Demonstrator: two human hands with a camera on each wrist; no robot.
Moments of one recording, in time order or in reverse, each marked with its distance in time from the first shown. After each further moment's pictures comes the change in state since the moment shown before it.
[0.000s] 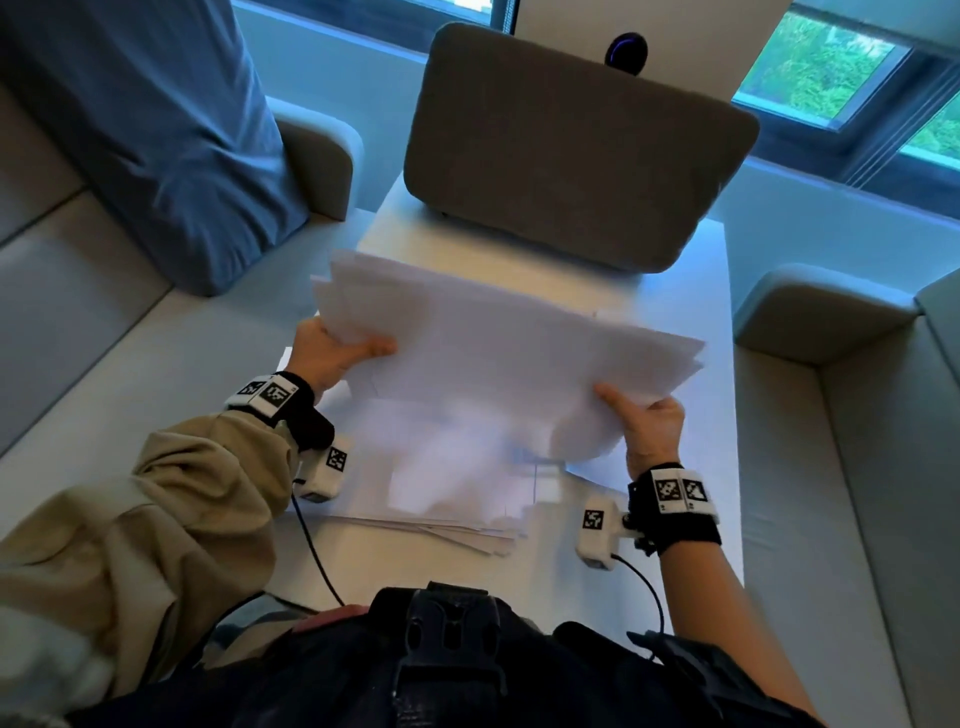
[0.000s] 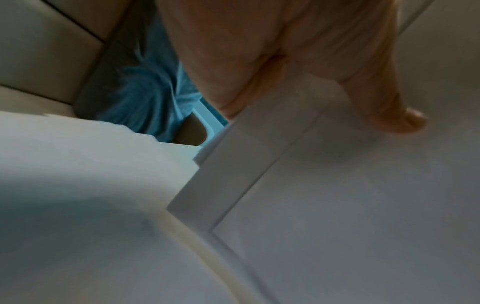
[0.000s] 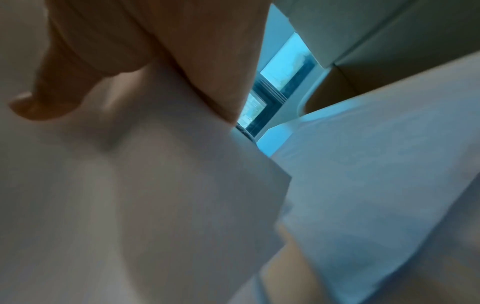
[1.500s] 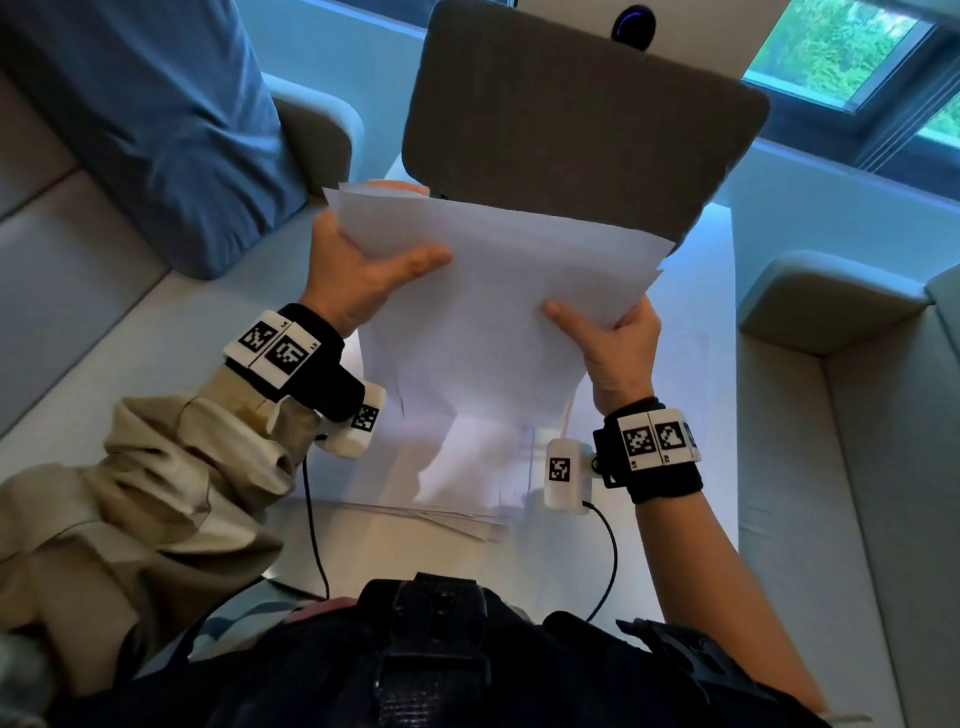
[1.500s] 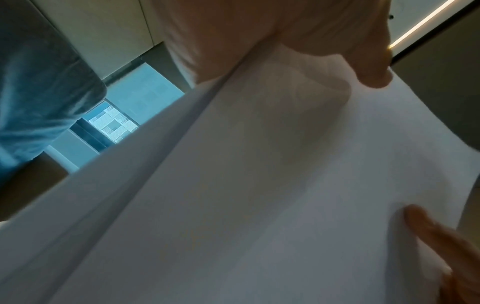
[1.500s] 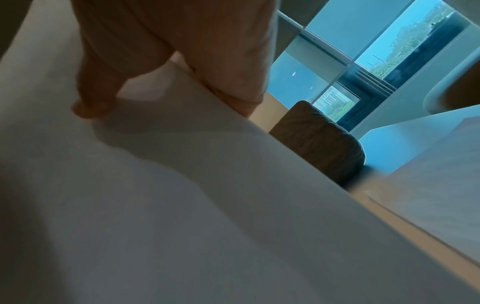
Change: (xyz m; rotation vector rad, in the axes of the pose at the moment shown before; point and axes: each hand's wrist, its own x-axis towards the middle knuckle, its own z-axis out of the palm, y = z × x) left_hand -0.046 0.120 0.042 -0.123 -0.071 0.516; right_hand -0.025 -0.073 0.061 0.020 -0.261 -0.272
